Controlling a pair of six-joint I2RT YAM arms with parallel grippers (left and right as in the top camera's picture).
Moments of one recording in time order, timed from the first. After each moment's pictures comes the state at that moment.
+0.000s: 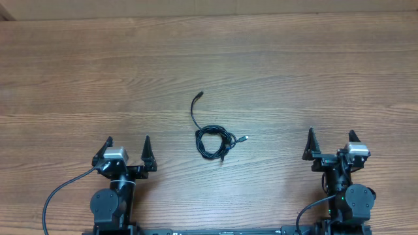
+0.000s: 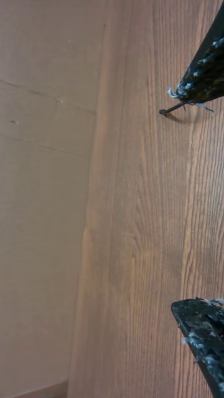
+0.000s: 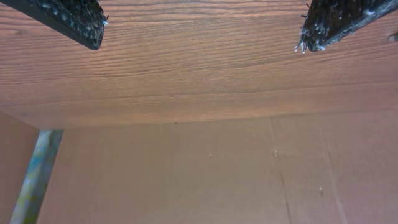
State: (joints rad) left arm 0.04 0.02 0.01 -0.07 0.06 -0.12; right arm -0.07 0.01 0.02 -0.03 -0.02 0.04
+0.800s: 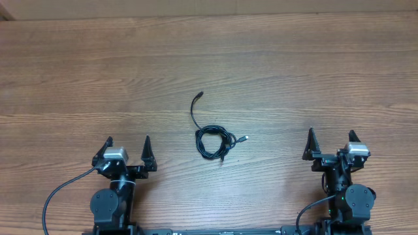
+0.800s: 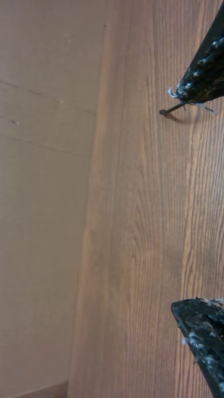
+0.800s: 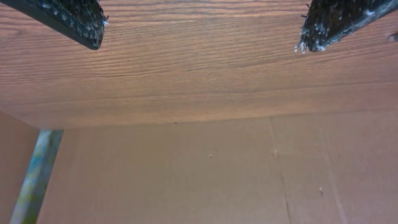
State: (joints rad) left arm 0.04 0.02 0.01 -0.07 0.07 -0.12; right arm -0.07 0.01 0.02 -0.03 -0.02 0.04
